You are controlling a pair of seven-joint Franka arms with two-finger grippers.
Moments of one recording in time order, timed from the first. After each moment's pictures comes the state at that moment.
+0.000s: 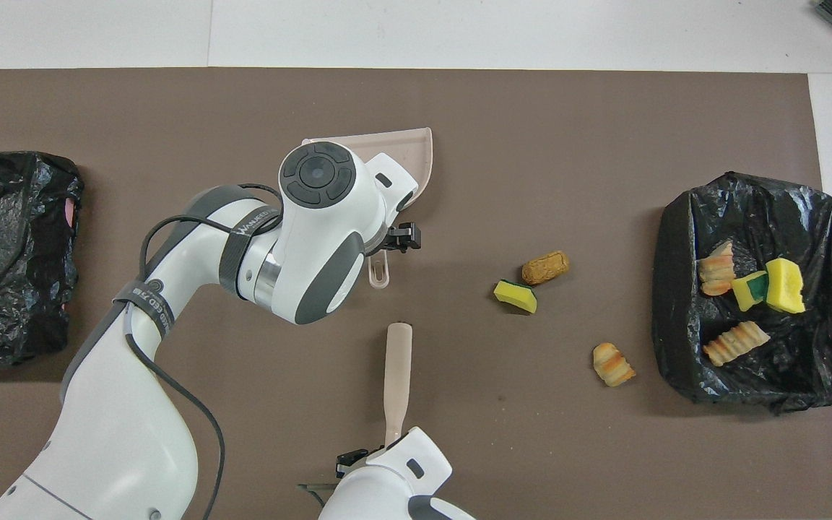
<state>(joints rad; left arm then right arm) -0.50 0.45 -0.10 -1.61 -0.06 2.09 -0.50 0.84 -0.01 0.14 -2.22 -0.08 2.17 1.14</state>
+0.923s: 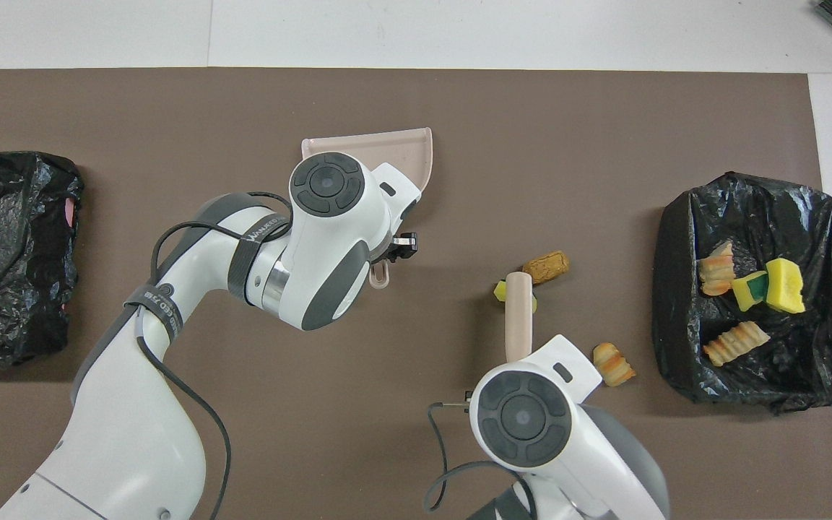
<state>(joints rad) -0.51 0.45 -0.09 -1.63 -0.05 2.10 -0.53 0.49 -0.16 0.13 -2.22 -0.08 1.86 0.78</state>
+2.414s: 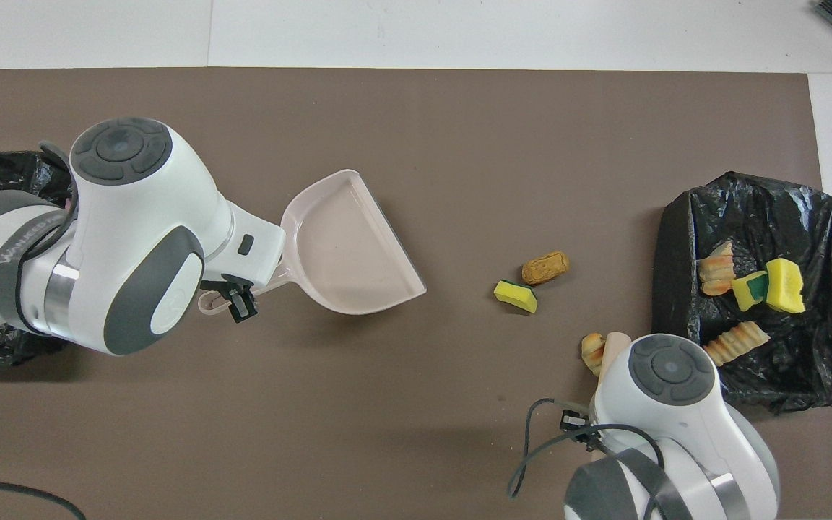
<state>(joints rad) -0.32 0.12 -0.07 -1.81 -0.02 1.71 0.79 0.25 -0.29 0.13 -2.46 0.06 1.80 0.69</state>
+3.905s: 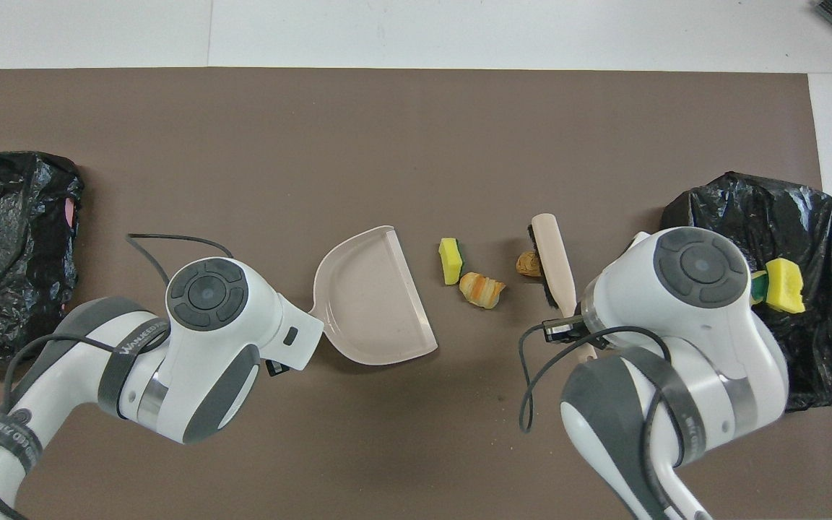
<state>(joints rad) -0.40 0.02 -0.09 -2.22 0.04 2.13 0.76 0.17 -0.06 0.13 -2.13 0.00 1.91 0.17</state>
